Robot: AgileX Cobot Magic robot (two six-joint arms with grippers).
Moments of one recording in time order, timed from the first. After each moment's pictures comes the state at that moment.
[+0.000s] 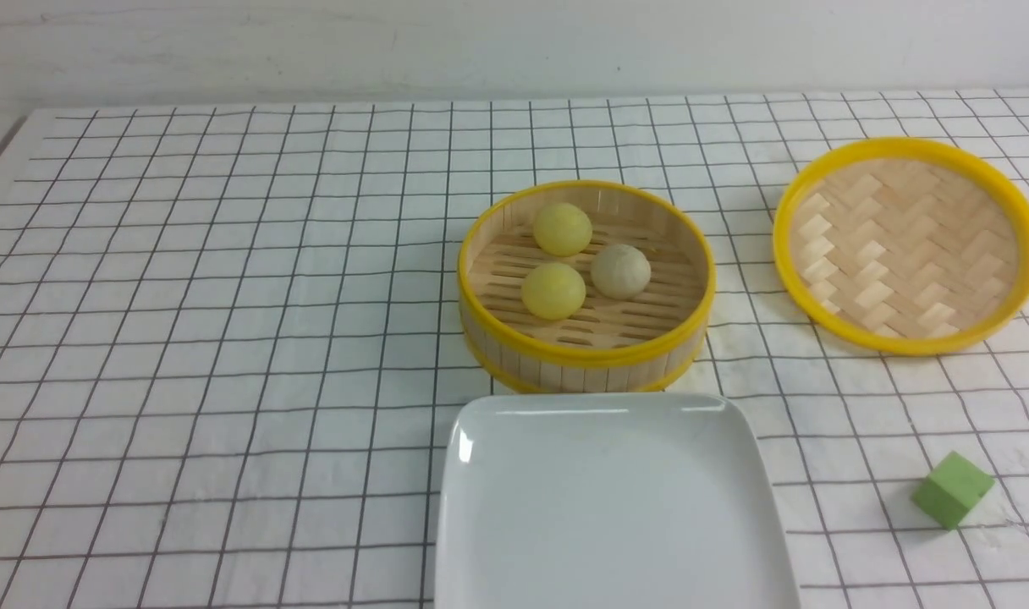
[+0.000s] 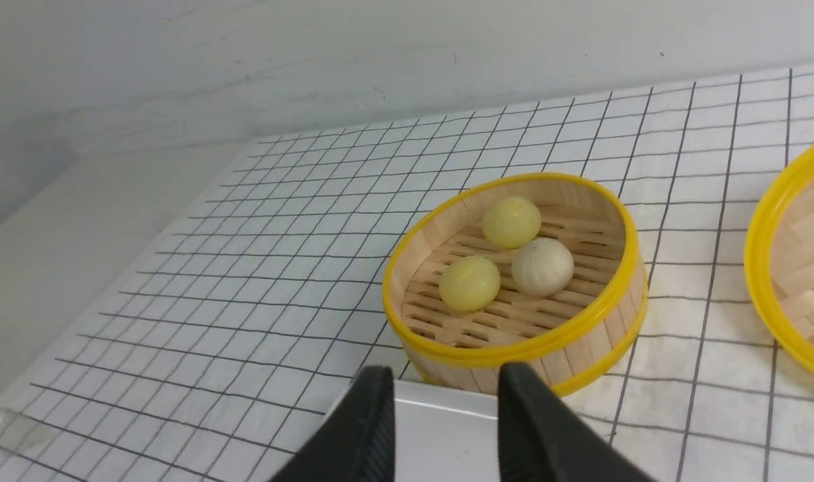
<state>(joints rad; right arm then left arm) -0.11 0.54 -0.66 1.01 0.77 -0.63 0.01 -0.01 0.03 -0.15 -0.26 -0.55</state>
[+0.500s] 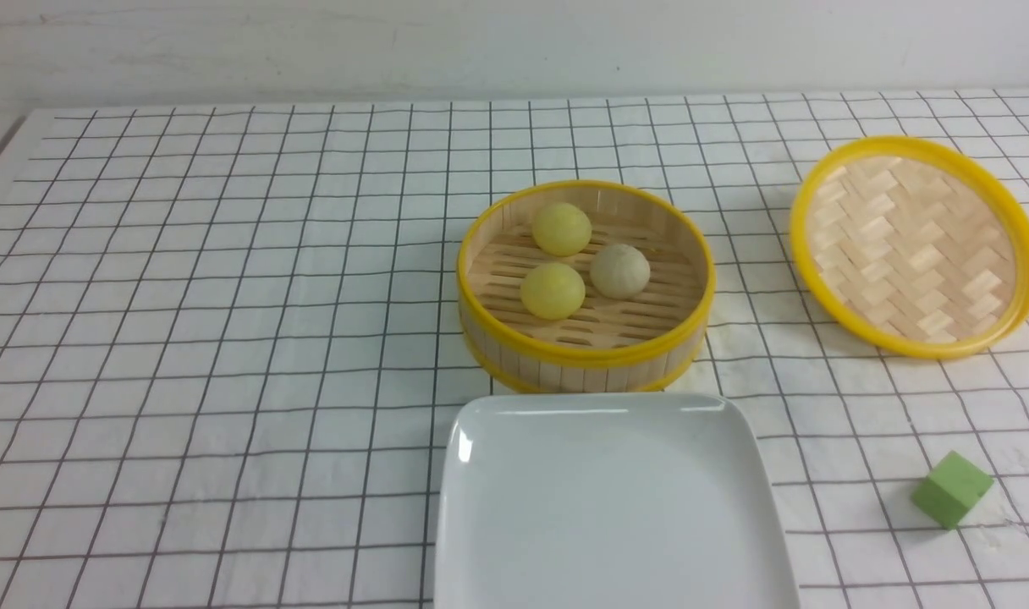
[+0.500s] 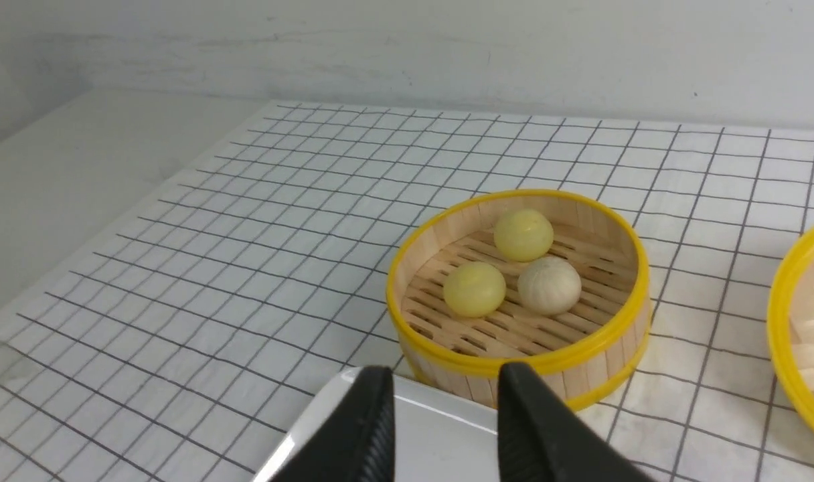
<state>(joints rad) -0.11 0.56 -0.67 1.07 0.80 -0.79 0.01 -0.01 0.03 -0.17 -0.29 -0.69</state>
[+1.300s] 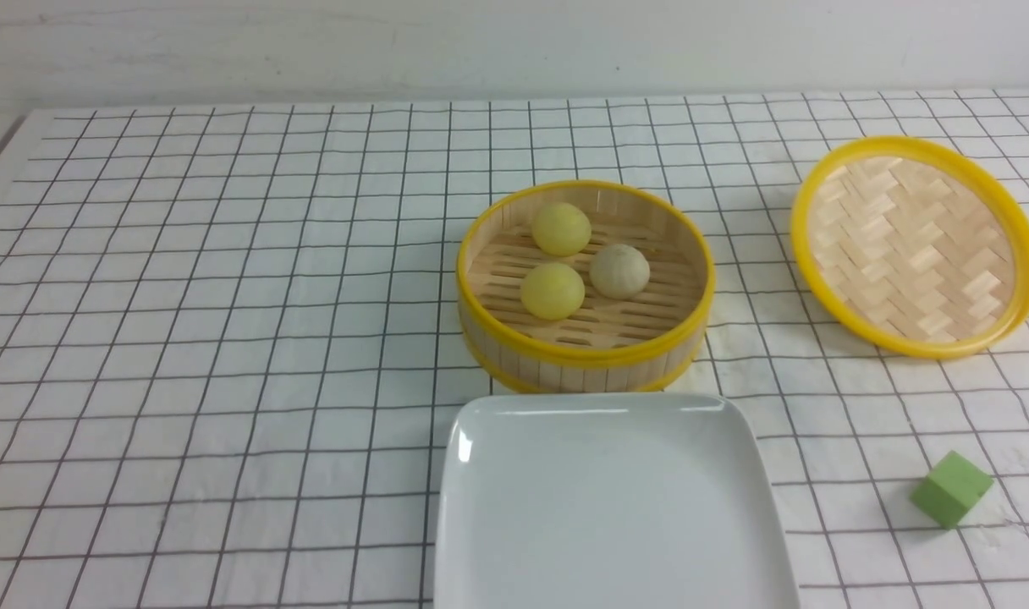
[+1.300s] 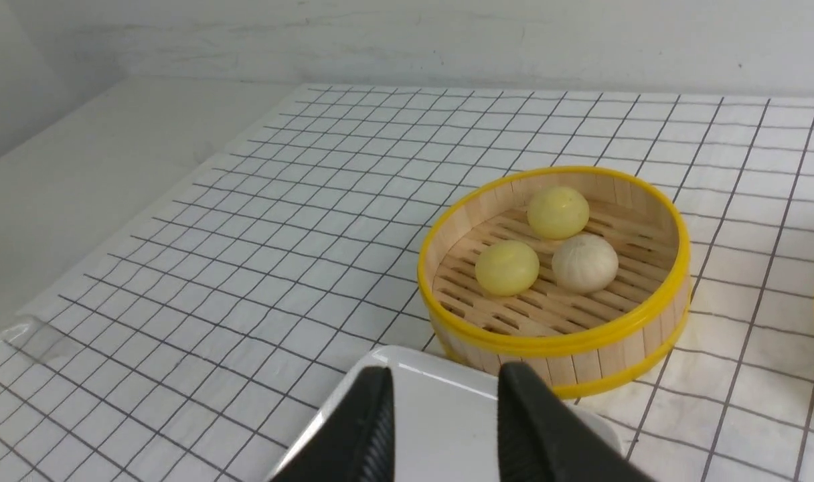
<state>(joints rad) -0.11 0.61 -0.69 1.07 0.85 -0.79 -0.11 0.03 -0.17 0.19 0.13 -0.75</state>
